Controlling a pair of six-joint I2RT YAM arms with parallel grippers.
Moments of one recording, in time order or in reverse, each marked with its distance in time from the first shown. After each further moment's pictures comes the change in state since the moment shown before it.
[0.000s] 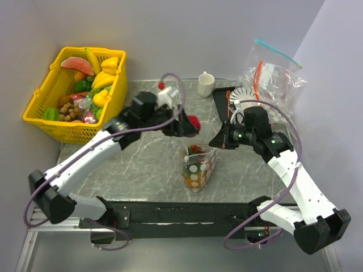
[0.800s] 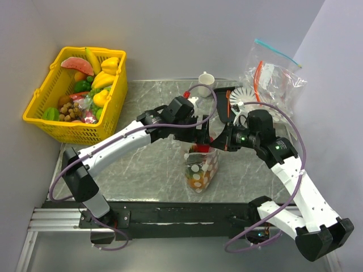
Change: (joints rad) left arm -0.187 0.316 0.262 -0.296 -0.305 0.043; right arm 0.000 -0.069 -0.032 0.020 -0.006 0.003
